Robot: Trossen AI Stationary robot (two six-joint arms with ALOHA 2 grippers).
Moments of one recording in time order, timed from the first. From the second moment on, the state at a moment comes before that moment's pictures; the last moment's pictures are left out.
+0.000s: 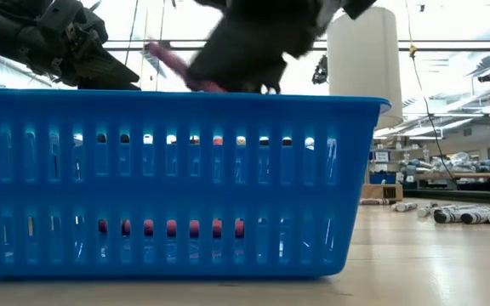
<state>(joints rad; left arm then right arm) -0.01 0.52 0.26 0.02 -0.21 -0.33 0.33 2.01 1.40 -0.16 -0.24 0.36</state>
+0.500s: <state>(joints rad) -0.01 0.52 0.26 0.01 -0.21 -0.33 0.33 2.04 1.40 -0.24 -0.19 0.33</state>
